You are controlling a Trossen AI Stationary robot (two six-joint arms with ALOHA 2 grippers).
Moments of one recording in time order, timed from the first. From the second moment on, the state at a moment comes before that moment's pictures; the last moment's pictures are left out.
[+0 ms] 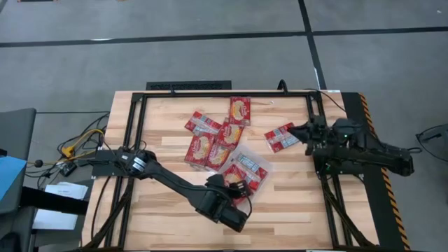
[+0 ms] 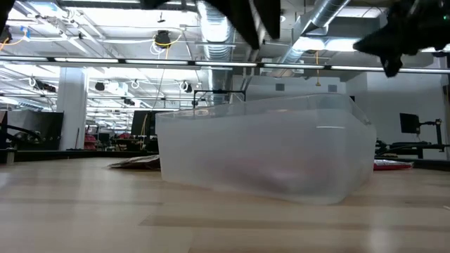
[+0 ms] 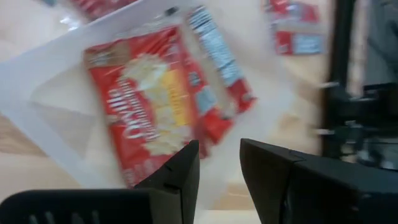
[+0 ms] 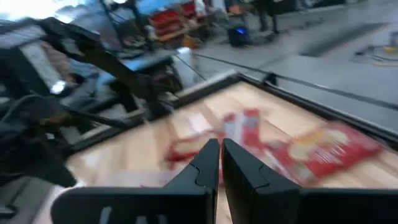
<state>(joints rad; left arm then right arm) -0.49 2.28 2.20 -1.15 -0.74 -2.30 -0.24 0.13 0.32 -0.26 0.03 0.32</state>
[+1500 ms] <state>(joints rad) -0.61 2.01 2.34 -1.57 -0.72 -2.00 0.24 1.80 1.01 -0.18 0.29 0.33</state>
